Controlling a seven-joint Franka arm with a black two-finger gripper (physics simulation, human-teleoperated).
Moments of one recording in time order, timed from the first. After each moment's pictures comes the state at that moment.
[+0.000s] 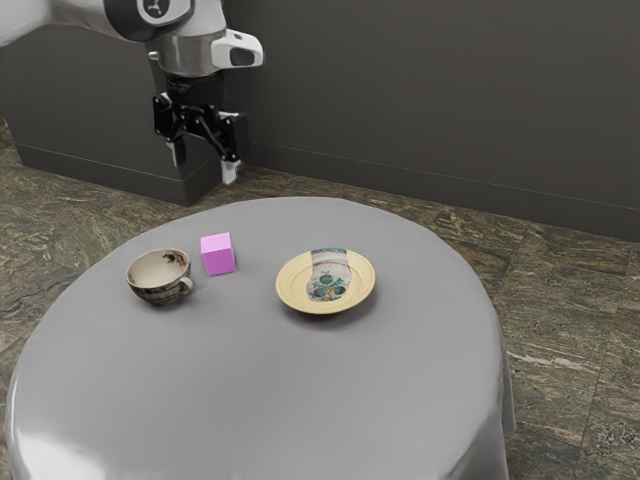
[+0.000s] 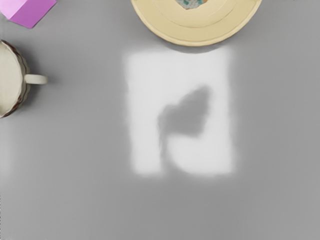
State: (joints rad) arm -0.03 0.07 -0.12 -1.45 0.09 1.42 -0.09
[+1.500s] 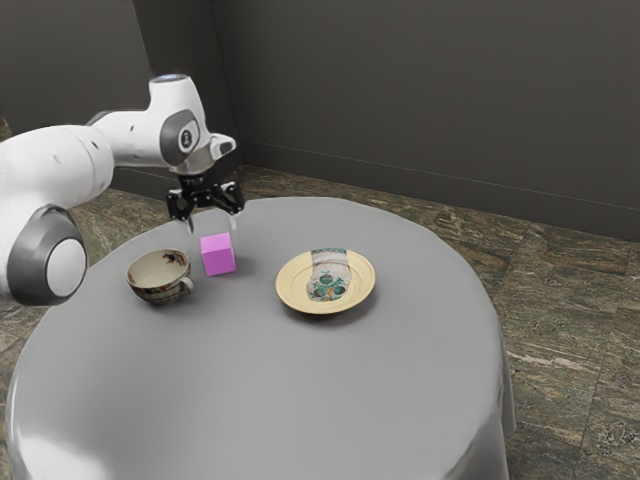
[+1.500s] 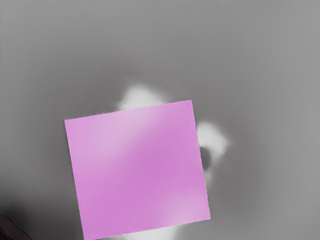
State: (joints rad) arm 0.17 0.80 0.08 -1.10 -0.10 1.91 -0.28
